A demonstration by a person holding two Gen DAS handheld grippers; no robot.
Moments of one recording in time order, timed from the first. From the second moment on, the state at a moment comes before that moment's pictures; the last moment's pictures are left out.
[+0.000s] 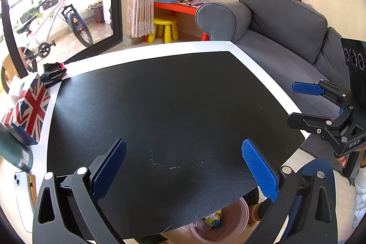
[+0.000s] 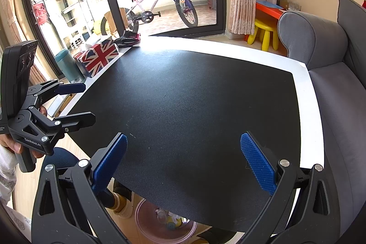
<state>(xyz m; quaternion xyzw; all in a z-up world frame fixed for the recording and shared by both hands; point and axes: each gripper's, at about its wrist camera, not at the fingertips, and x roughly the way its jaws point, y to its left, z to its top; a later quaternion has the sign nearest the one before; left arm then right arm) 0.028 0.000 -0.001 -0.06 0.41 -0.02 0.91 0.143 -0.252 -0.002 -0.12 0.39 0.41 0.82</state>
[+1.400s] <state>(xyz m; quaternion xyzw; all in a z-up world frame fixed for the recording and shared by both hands) 0.029 -0.003 -0.002 -0.05 0.41 -0.02 0.91 0.144 -0.252 -0.002 -0.12 0.39 0.41 0.82</state>
